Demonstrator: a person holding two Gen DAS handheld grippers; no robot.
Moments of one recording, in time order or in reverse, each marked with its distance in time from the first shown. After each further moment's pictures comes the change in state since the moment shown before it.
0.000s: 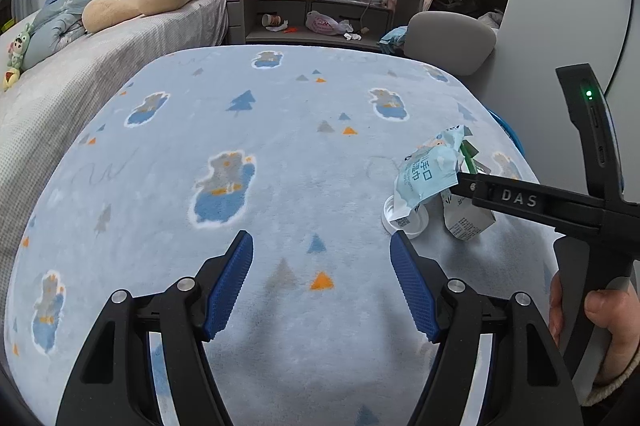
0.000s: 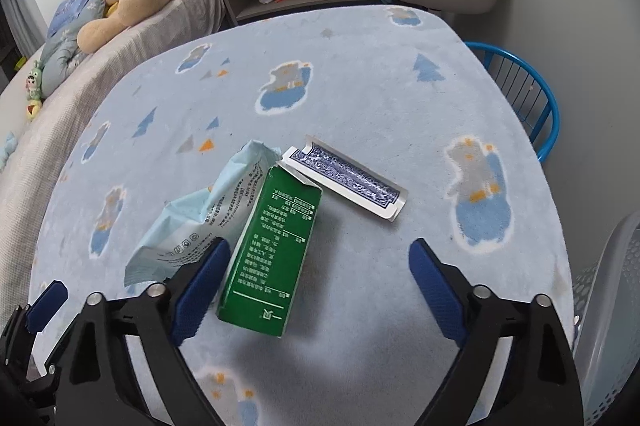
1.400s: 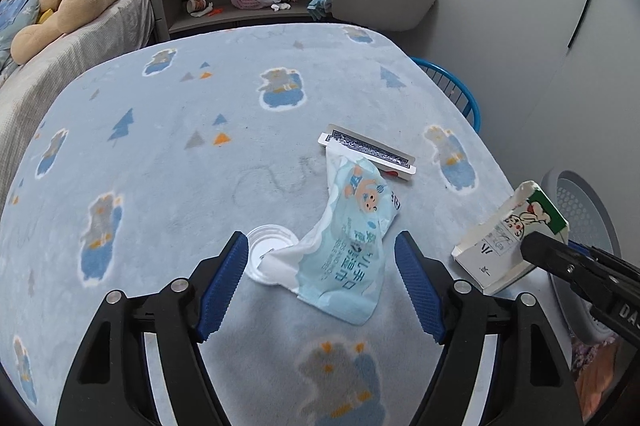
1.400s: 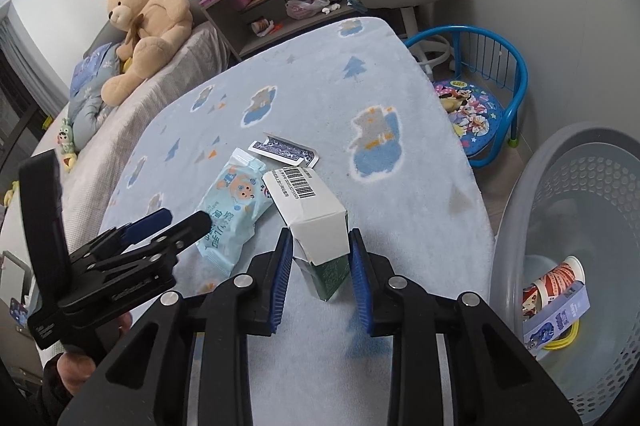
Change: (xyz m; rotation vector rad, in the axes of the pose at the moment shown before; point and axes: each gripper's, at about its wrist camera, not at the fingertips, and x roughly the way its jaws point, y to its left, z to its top) left arm 0.049 -0.092 0.034 0.163 0.135 -0.132; right arm -0.091 -0.095 -0.055 0.166 -0.085 0.166
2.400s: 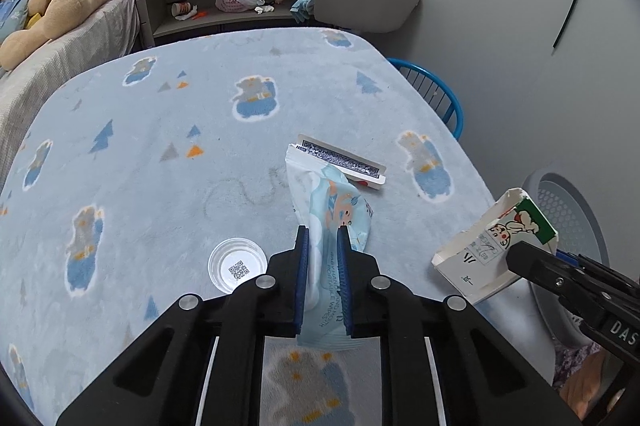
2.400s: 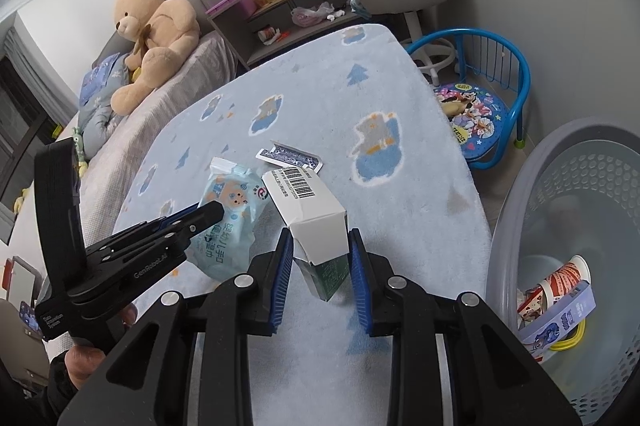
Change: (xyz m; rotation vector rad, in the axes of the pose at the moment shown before) left arm -0.010 -0.014 0.005 0.014 -0.013 -0.052; right arm -0.012 -0.008 0.002 0.017 -0.032 0.040
